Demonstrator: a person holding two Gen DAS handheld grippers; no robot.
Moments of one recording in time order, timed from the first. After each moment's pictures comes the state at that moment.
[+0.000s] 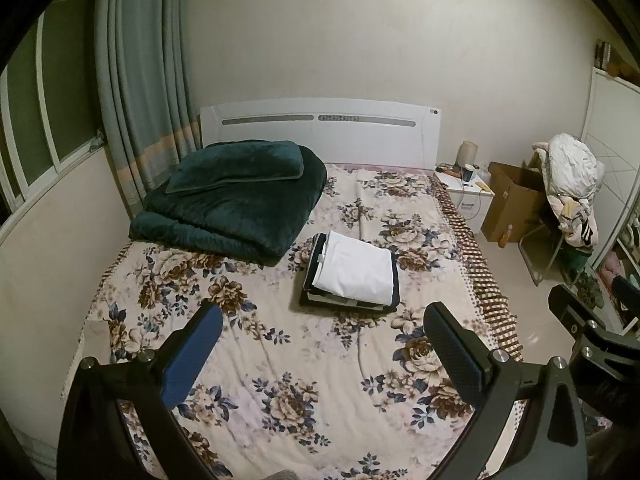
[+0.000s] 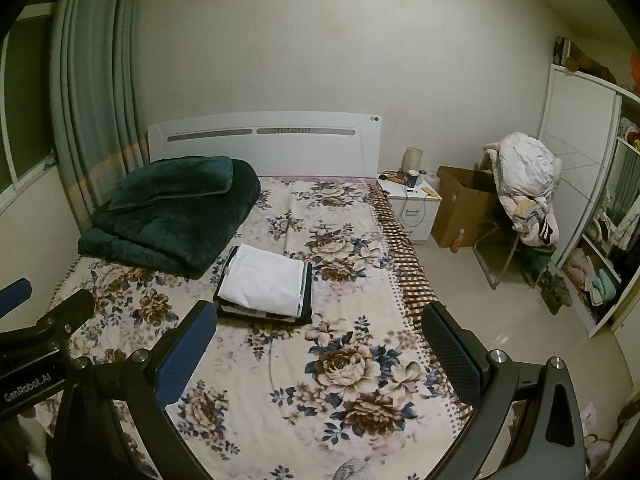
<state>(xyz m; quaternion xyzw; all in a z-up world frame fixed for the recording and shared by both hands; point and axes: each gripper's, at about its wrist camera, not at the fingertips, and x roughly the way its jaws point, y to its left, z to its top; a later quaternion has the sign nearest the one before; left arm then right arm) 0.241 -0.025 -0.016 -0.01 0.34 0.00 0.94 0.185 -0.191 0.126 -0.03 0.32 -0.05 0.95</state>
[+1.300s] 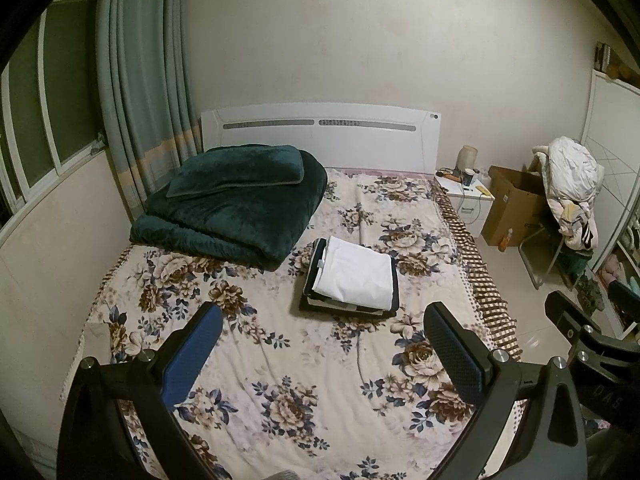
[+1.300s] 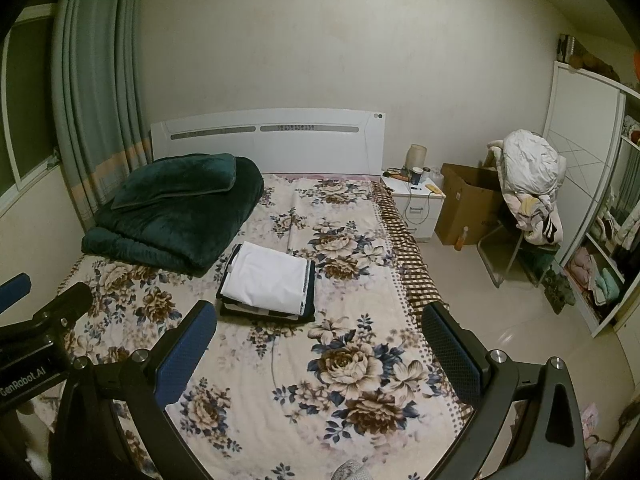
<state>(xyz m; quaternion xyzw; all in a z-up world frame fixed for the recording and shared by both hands) 0.245 -0.027 -0.010 -0.01 0.33 0.01 0.94 0.188 -0.185 0.127 -0.03 0.32 -0.05 0.94</state>
